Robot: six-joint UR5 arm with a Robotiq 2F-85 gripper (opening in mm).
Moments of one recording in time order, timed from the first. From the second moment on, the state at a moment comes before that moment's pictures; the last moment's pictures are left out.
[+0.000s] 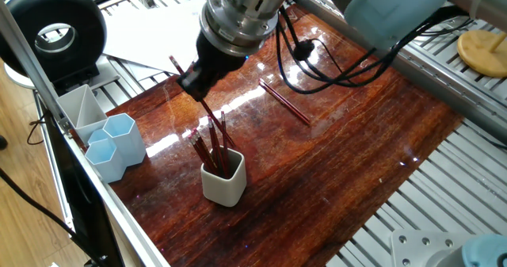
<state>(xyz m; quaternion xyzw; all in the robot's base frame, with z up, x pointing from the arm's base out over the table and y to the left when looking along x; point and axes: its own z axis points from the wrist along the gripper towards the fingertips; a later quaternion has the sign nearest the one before) 0.493 0.198 0.241 -0.07 0.98 0.09 0.18</state>
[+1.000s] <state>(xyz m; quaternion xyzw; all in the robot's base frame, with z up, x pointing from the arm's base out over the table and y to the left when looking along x) 0.506 0.201 0.218 -0.05 0.96 0.08 0.27</state>
